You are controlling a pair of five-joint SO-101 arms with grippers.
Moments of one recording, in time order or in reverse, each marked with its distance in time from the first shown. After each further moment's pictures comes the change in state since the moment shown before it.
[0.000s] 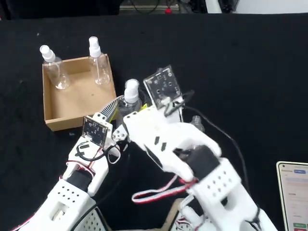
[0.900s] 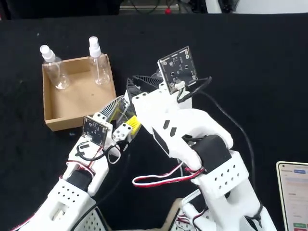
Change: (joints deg) left arm 0.1 0.0 0.0 0.0 0.0; right arm 6.3 6.9 -11.4 2.4 2.8
